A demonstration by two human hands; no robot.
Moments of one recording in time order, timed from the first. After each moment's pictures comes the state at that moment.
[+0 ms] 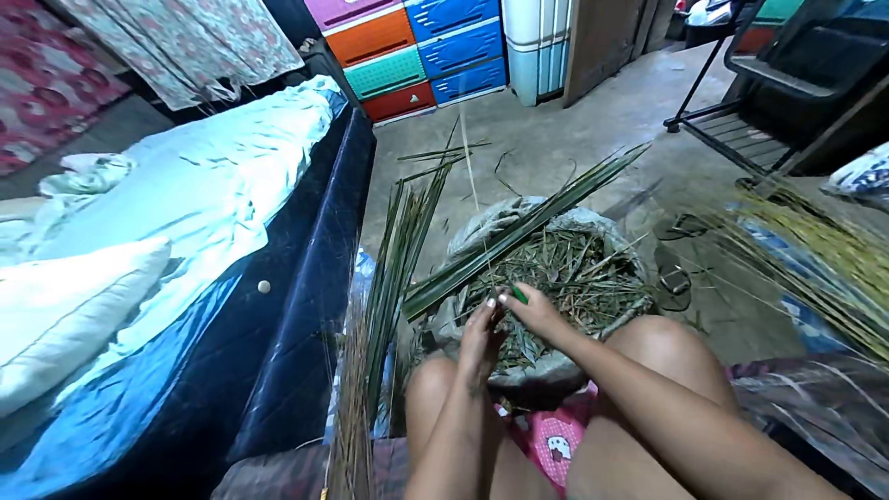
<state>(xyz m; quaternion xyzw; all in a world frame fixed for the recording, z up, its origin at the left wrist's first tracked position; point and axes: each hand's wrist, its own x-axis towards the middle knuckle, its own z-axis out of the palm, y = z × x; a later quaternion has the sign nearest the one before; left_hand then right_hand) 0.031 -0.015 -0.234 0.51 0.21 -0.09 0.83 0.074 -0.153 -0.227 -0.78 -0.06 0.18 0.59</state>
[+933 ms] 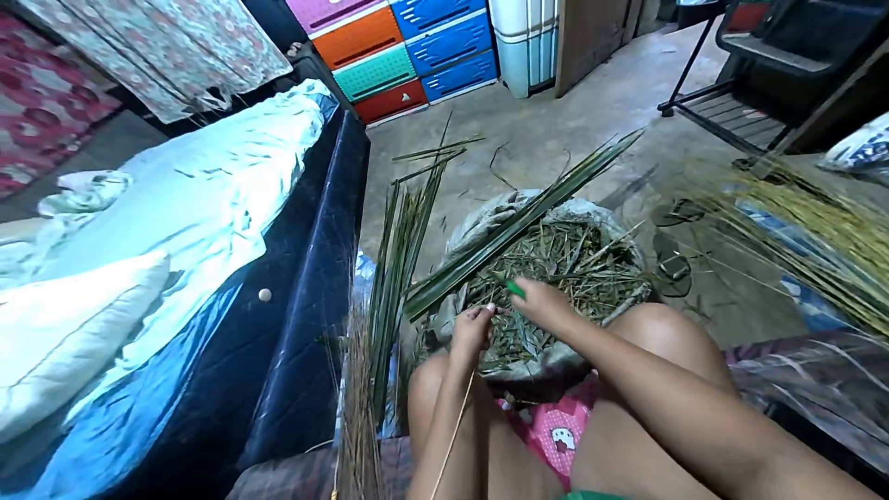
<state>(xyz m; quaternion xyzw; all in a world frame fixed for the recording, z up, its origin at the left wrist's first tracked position) 0.035 0.006 -0.233 0.71 0.16 -0.14 0.68 0.081 -0.165 -0.217 -0.91 -0.08 0.23 0.33</state>
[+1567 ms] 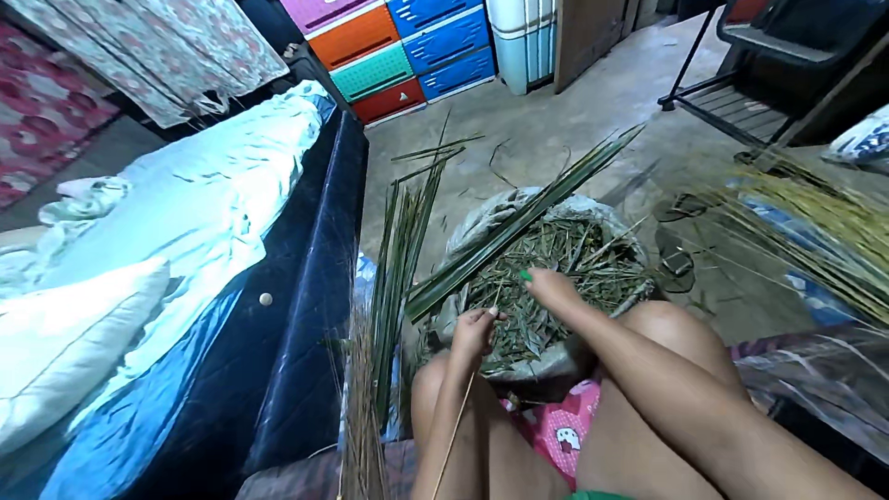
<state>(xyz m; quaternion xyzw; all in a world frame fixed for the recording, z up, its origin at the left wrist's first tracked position) 0.034 0.009 -0.224 0.71 0.14 -0.16 0.67 0.112 -0.172 -0.234 -0.94 0.00 0.24 0.26</state>
